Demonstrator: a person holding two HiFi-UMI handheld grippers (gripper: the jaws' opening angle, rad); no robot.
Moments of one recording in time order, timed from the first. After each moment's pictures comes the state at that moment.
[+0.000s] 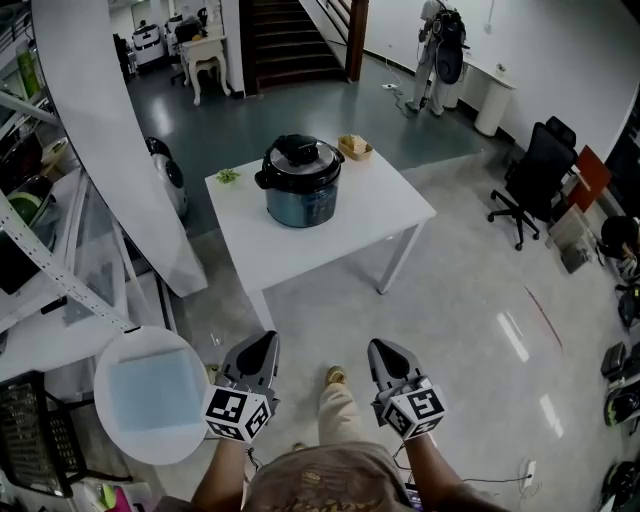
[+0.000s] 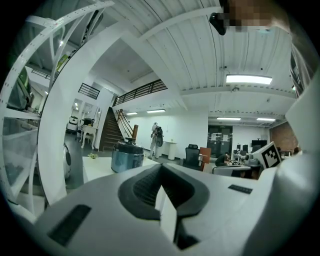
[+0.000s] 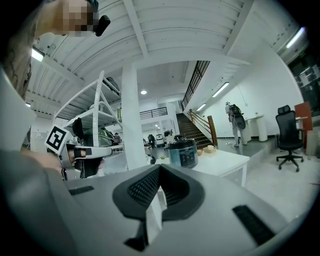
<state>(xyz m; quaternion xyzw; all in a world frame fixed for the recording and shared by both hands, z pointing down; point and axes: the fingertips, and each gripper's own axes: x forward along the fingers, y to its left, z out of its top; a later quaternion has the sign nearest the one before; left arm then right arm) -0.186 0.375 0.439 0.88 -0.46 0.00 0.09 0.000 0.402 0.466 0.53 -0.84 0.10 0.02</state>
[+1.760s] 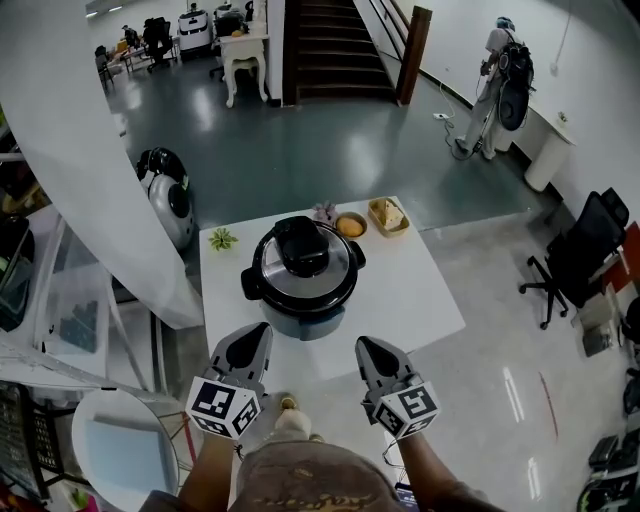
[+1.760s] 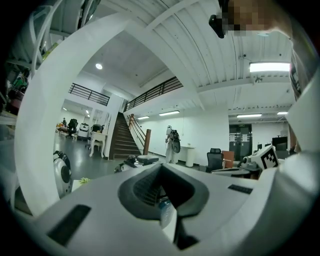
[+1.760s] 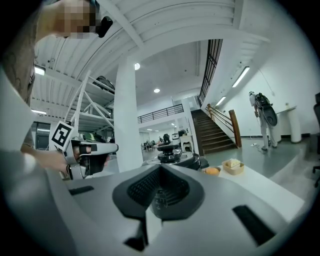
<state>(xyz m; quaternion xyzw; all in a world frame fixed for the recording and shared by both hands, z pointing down) -0.148 0.010 0.400 0.84 -0.53 -0.01 0.07 0.023 0.007 0.438 0.42 -0.90 0.09 0.02</state>
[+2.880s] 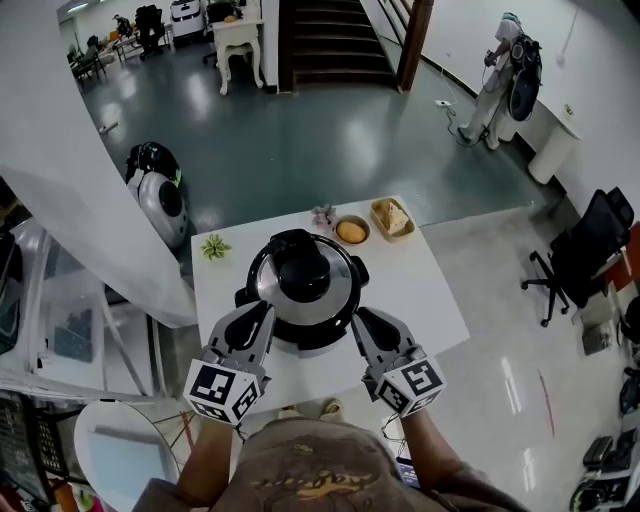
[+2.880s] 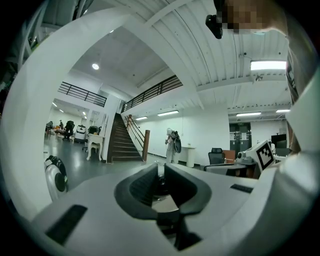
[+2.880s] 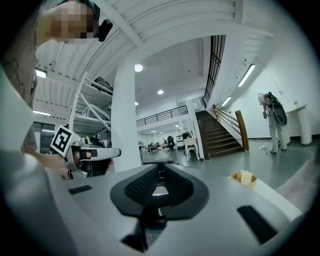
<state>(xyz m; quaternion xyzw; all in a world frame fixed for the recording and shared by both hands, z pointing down) -0.152 -0.086 0.385 0.85 -0.52 -0.01 0.06 0.003 -0.098 0.410 0.39 -0.92 0.08 0.01</state>
